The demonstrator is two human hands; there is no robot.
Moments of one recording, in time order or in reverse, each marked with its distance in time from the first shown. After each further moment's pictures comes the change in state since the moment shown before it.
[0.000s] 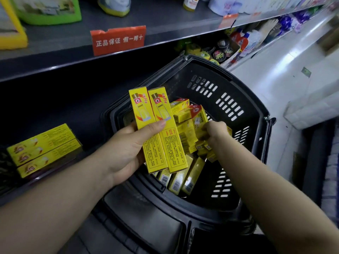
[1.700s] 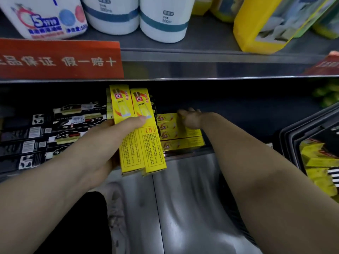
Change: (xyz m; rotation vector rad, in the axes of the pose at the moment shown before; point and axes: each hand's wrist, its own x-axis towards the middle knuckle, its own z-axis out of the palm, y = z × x) left_hand -0.121 -0.017 -0.326 0.028 0.575 0.024; right_hand -0.155 0.006 0.376 -1.662 -0.855 -0.896
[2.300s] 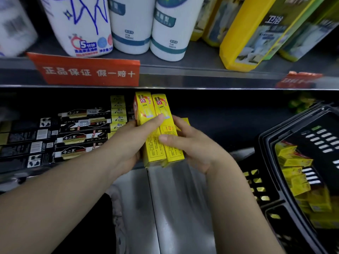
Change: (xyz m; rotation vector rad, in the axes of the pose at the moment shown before) left_hand -0.068 0.045 0.068 -0.176 -0.017 0.111; right_hand -0.190 -0.066 0.018 1.462 -0.041 -0.429
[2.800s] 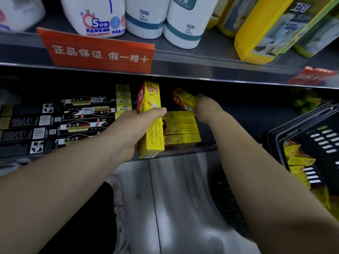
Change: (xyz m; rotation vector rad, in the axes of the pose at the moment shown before) left_hand 0.004 0.002 -0.015 0.070 0.080 0.013; right_hand 0.108 -0.007 -0.084 -1.433 0.526 0.227
